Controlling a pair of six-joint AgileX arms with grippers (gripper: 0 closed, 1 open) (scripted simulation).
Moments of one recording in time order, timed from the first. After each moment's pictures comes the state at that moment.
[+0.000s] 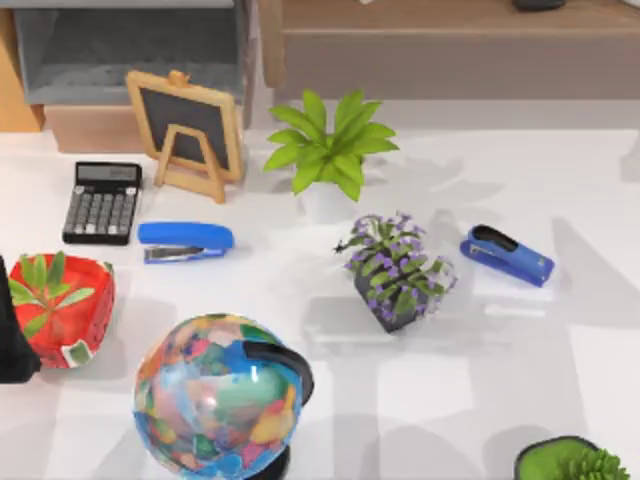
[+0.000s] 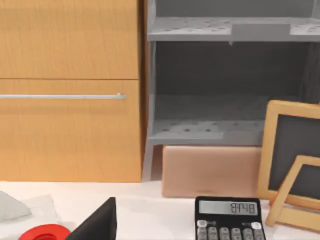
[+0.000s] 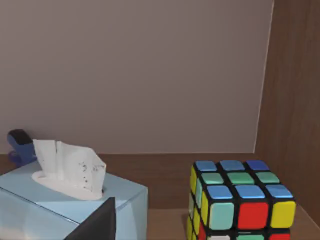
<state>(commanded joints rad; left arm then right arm) 0.00 0.00 0.00 0.00 0.00 0.00 -0.31 1.42 0.70 0.81 -0.19 0.00</state>
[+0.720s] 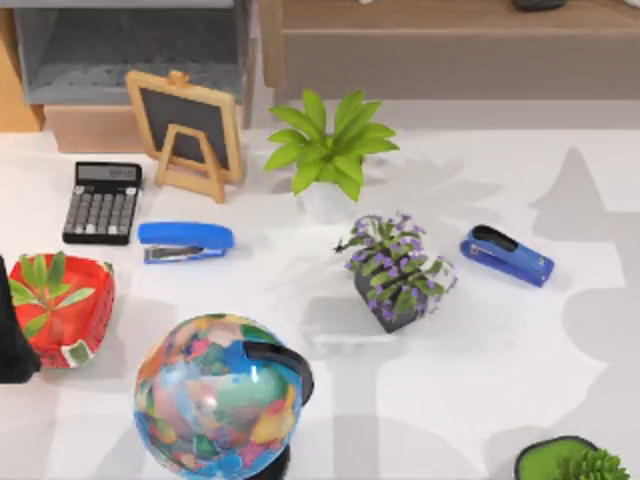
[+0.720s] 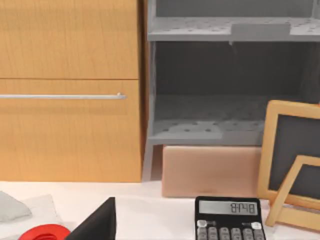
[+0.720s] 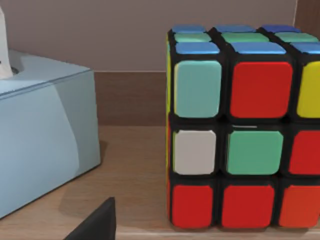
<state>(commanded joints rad) 0.00 0.00 0.00 0.00 0.00 0.00 -0.41 2.00 0.95 1.05 -0.38 0.02</state>
